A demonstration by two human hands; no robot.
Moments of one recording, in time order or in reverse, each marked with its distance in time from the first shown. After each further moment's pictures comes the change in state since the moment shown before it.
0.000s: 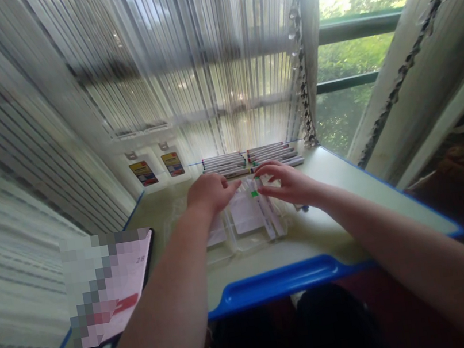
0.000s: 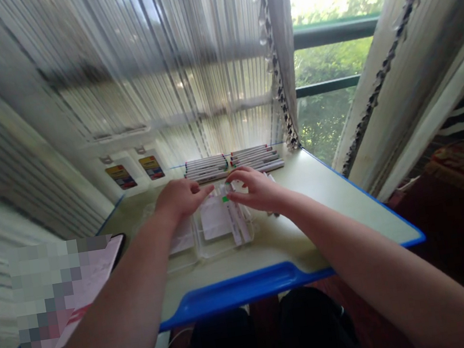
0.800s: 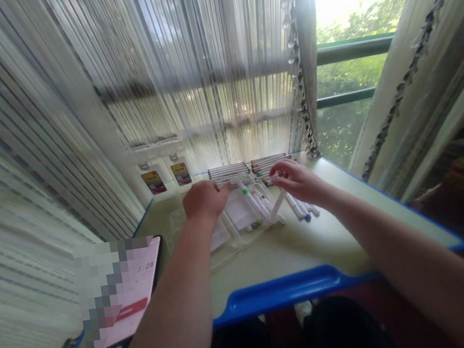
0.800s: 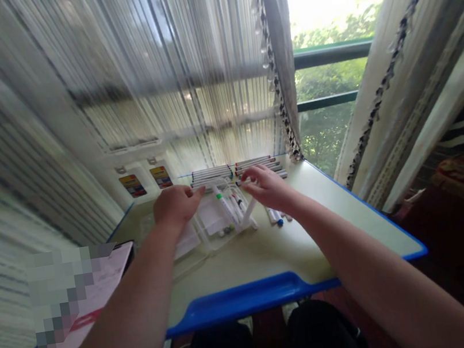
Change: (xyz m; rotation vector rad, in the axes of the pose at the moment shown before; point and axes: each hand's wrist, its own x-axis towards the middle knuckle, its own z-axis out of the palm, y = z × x) left_hand -0.003 -0.007 -0.009 0.047 0.149 -0.236; right_hand 0.007 -0.006 -0.021 -0.032 0.191 0.158
